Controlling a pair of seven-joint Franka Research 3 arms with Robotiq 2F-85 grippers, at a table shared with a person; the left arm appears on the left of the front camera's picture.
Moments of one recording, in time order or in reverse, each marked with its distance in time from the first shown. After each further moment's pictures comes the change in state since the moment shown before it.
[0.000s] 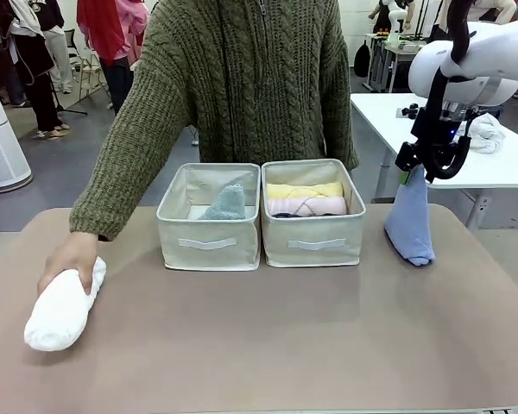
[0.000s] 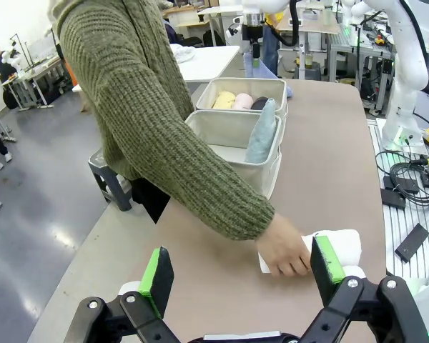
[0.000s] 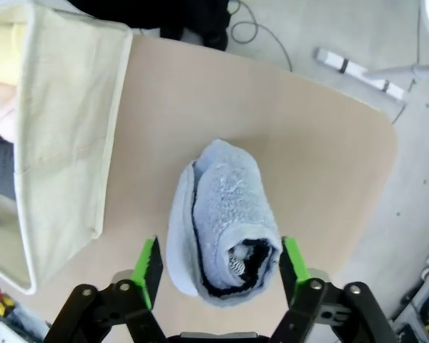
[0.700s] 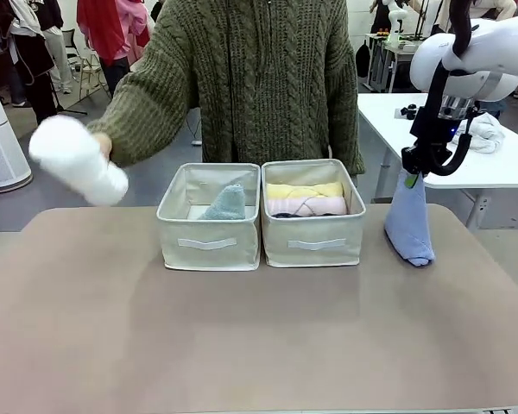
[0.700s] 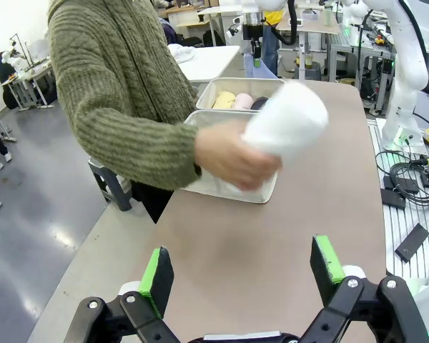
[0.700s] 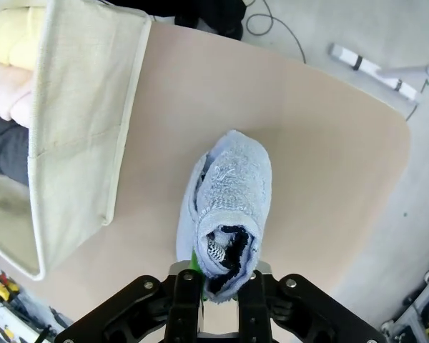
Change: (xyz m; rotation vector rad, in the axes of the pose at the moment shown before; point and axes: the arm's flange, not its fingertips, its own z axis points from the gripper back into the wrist) left arm 0.000 0.000 0.000 0.000 0.000 0.000; right arm 0.000 0.002 0.003 0.043 0.028 0.024
